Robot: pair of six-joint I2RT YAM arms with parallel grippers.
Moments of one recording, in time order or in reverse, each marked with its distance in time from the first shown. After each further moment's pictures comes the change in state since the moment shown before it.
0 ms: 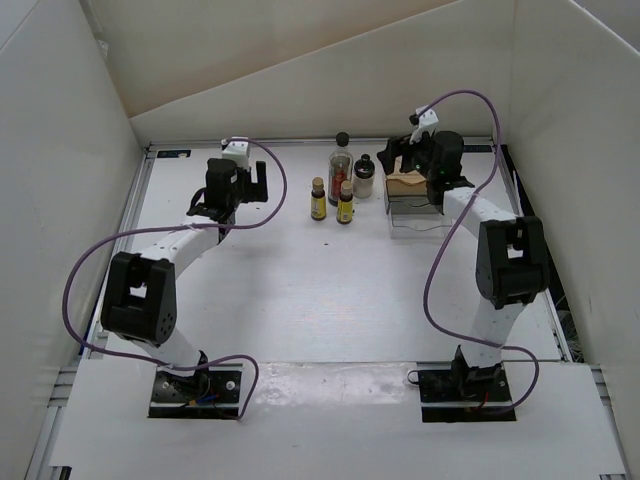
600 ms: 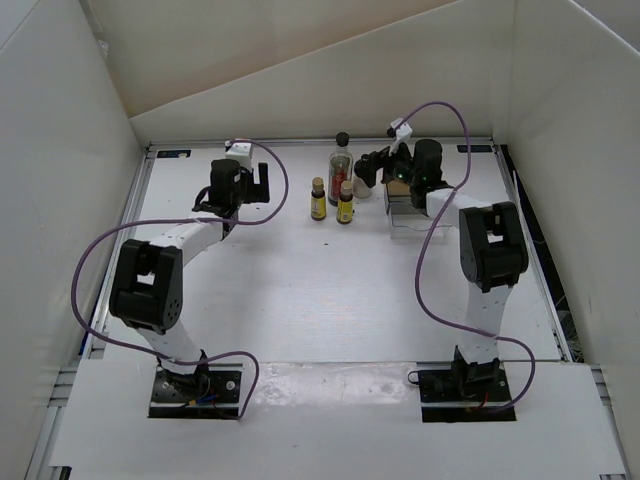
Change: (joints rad) left arm 0.005 0.092 0.023 0.029 0.013 -0.005; right arm 0.025 0.188 0.043 0.111 -0.240 0.037
